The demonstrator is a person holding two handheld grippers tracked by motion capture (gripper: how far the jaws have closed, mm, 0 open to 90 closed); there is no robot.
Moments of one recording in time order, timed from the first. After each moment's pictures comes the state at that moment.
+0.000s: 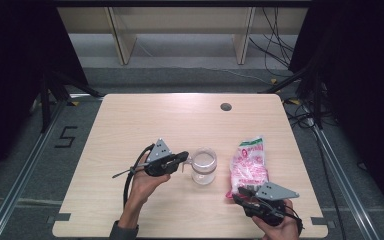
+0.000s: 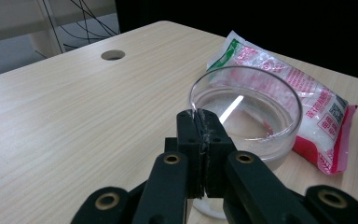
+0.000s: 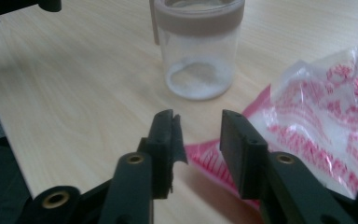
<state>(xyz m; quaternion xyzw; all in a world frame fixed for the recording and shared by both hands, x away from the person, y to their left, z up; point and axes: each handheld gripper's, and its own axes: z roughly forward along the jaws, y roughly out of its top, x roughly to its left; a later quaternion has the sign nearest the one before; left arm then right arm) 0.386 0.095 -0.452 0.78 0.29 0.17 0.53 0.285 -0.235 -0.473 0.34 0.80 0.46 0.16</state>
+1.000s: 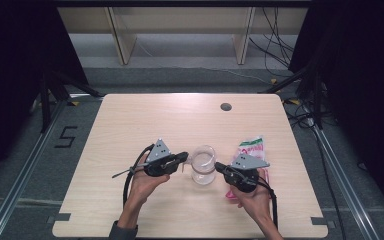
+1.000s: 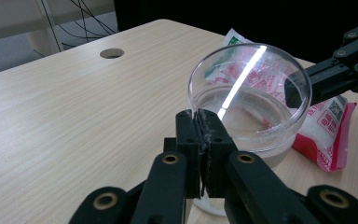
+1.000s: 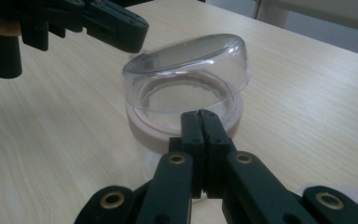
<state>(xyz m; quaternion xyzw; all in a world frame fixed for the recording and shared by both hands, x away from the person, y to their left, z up) 0.386 0.096 -0.453 0.78 0.29 0.17 0.53 0.353 -0.179 -0.453 0.31 0.80 0.48 0.19</state>
